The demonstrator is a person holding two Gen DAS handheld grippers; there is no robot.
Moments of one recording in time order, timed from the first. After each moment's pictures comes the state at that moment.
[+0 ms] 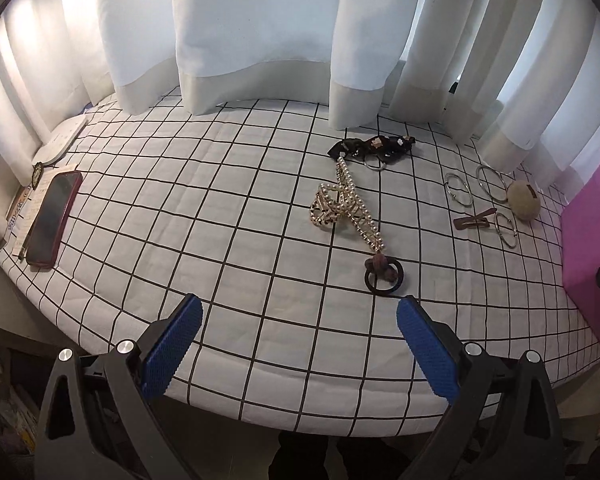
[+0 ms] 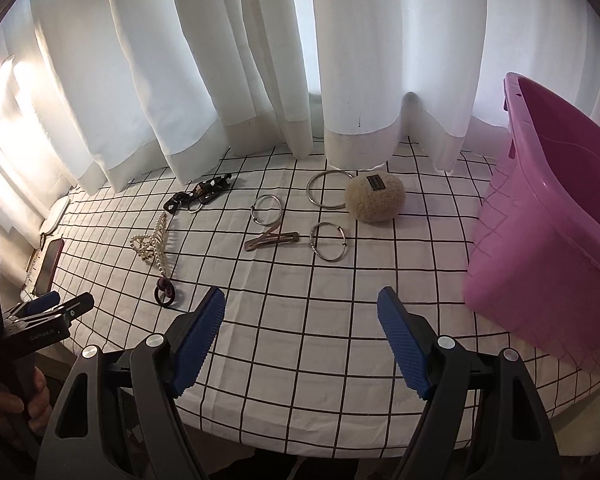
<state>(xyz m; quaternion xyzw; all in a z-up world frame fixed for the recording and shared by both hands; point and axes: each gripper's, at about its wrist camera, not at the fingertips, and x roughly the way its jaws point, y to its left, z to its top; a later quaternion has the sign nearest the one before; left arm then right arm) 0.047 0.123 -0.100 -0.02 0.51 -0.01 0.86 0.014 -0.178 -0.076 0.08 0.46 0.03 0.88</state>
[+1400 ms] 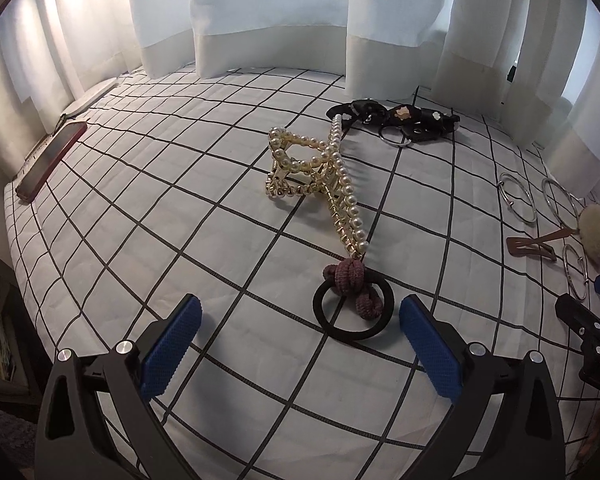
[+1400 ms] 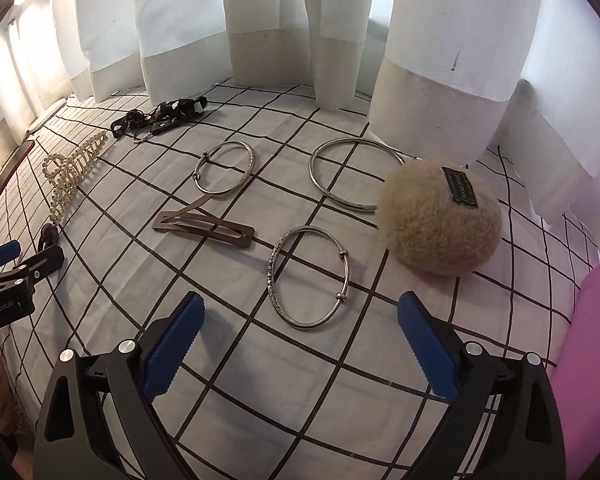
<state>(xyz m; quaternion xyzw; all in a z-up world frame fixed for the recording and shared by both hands) 0.075 0.055 -0.193 -0.06 0.47 0.13 0.87 0.122 -0.179 -0.204 -0.06 0.47 0.13 0.87</state>
